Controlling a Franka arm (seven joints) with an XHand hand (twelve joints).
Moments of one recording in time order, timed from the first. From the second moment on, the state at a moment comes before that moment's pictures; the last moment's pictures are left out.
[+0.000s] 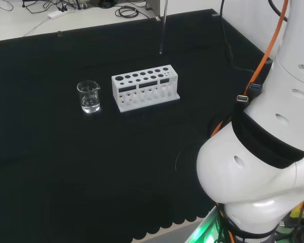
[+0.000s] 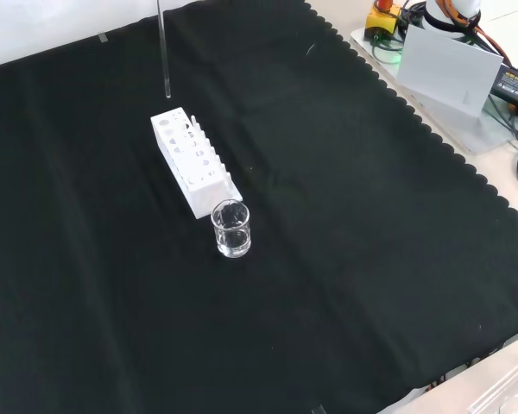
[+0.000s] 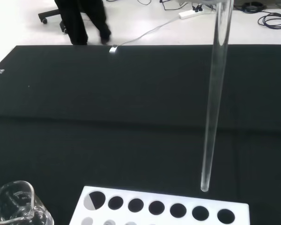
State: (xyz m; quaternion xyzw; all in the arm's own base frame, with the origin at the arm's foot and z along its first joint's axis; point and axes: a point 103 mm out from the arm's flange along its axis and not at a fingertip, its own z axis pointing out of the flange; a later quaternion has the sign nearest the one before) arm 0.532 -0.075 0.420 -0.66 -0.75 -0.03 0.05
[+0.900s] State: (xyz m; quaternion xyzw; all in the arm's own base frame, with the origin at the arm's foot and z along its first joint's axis) arm 0.512 -0.078 0.417 -0.66 -0.75 -0.03 0.05
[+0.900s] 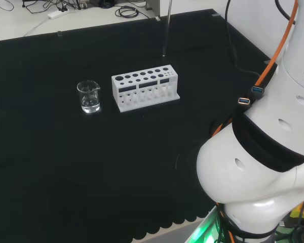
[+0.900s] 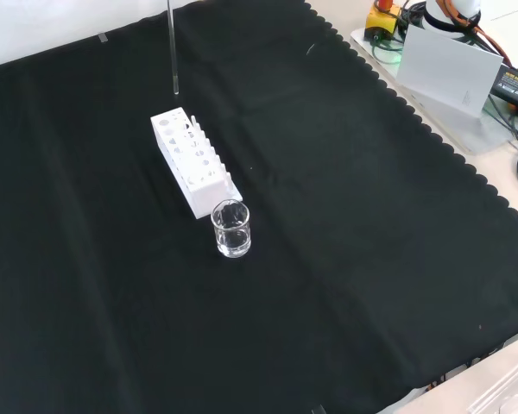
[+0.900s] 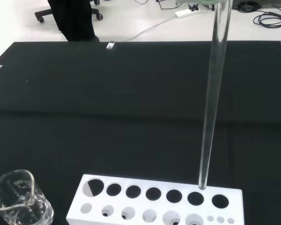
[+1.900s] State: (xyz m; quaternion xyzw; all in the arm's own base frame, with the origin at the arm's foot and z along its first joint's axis) arm 0.524 -0.071 0.383 -0.65 -0.75 -0.01 0.07
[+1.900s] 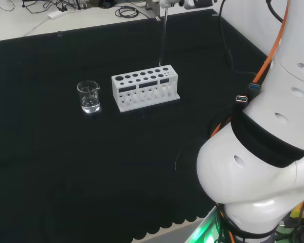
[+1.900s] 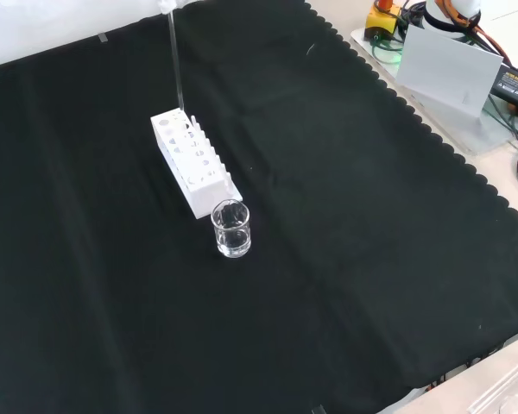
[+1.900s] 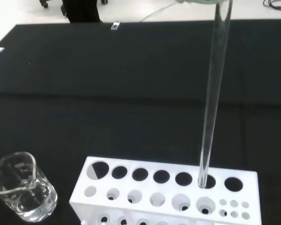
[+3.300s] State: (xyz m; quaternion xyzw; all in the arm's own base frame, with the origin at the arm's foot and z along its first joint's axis) arm 0.527 -0.072 0.350 -0.65 -0.75 0.00 0.08
